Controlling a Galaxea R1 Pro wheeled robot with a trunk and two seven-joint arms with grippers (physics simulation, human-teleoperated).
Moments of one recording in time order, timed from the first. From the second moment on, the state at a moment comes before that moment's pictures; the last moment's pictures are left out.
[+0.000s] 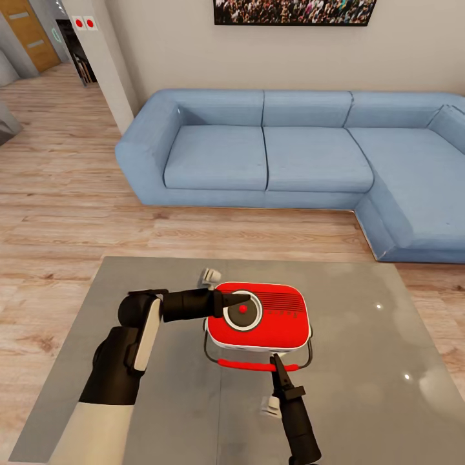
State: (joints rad) left arm -0.62 -0.15 -0.05 -1.47 0.13 1.05 -1.05; right arm -0.39 -0.21 1.18 -0.91 0.68 0.47 -1.21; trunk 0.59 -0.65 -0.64
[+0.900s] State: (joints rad) left arm -0.62 -0.15 -0.05 -1.47 0.13 1.05 -1.05; right arm -0.39 -0.19 1.24 -0.92 0.68 0.52 -1.21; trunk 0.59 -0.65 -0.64
